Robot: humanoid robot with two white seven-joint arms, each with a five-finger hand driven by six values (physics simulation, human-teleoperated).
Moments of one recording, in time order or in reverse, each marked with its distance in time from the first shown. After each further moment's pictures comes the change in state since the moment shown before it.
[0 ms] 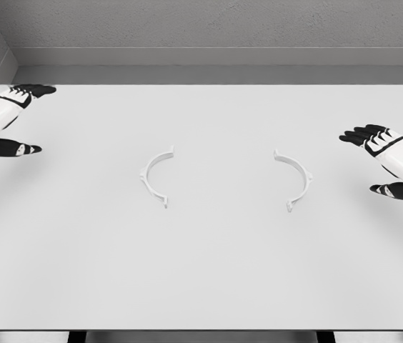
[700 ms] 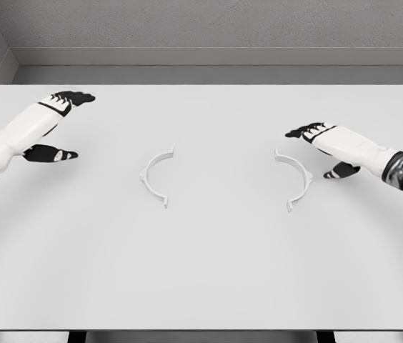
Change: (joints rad) left arm -0.015 -0.107 -0.043 -0.039 -0.051 0.000 0.000; right arm -0.419 0.266 0.190 0.339 0.208 -0.001 0.319
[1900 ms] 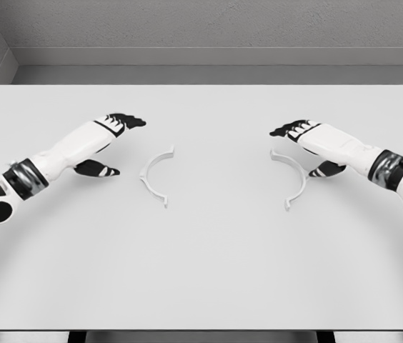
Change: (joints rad) left arm -0.095 -0.104 -0.198 0.080 -0.080 0.000 0.000; right arm 0.003 0.036 0.009 -0.063 -0.002 0.000 0.009
